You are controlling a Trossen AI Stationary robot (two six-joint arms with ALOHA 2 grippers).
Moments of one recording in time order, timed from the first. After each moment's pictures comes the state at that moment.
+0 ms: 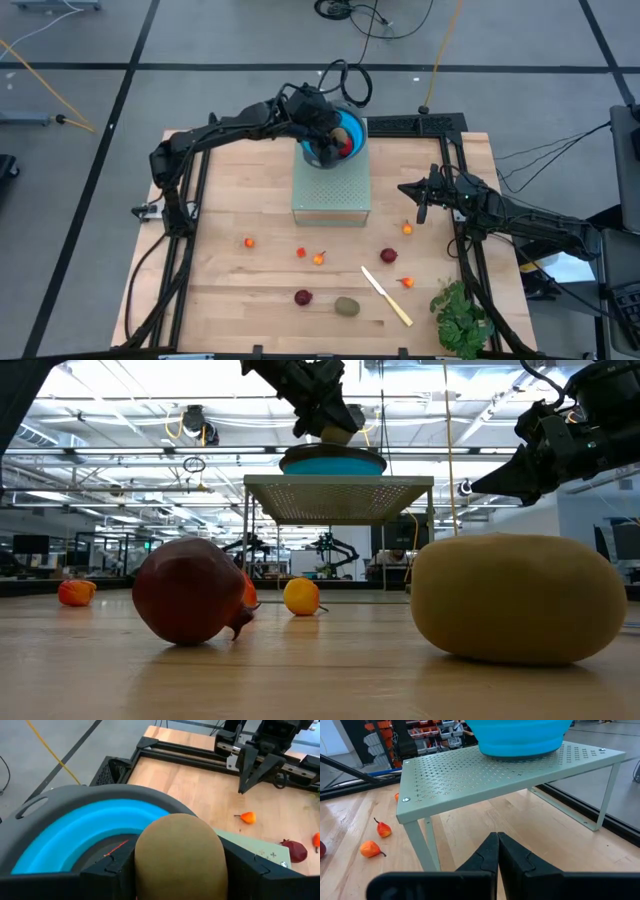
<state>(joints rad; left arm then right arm) 0.39 1.85 1.85 -0.63 0.14 0.07 -0.37 0.32 0.14 -0.01 -0.05 0.12</state>
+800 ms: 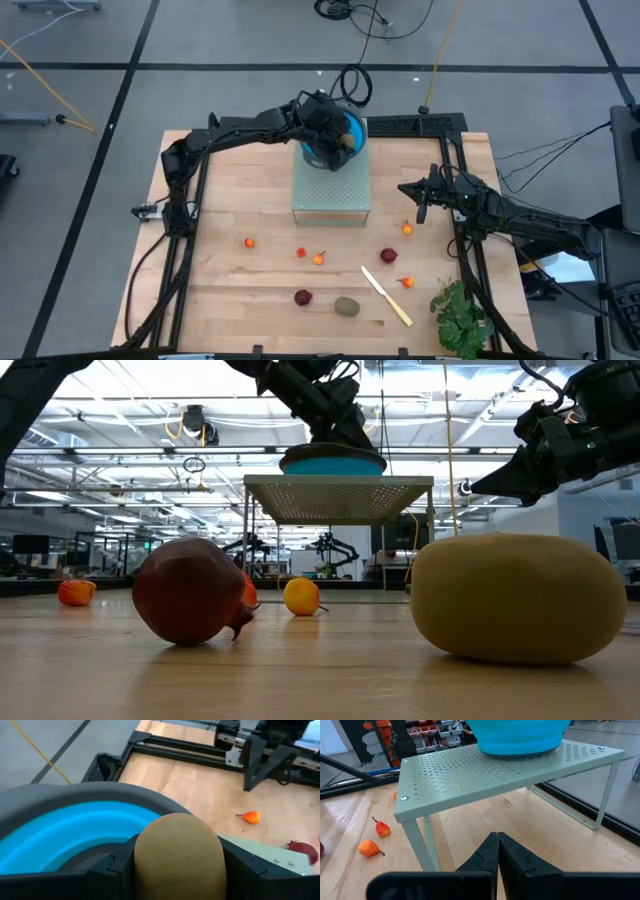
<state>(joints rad) 0.39 1.94 1.85 -0.55 0.16 0.08 -0.37 0.32 0.14 -0.01 -0.05 0.12</state>
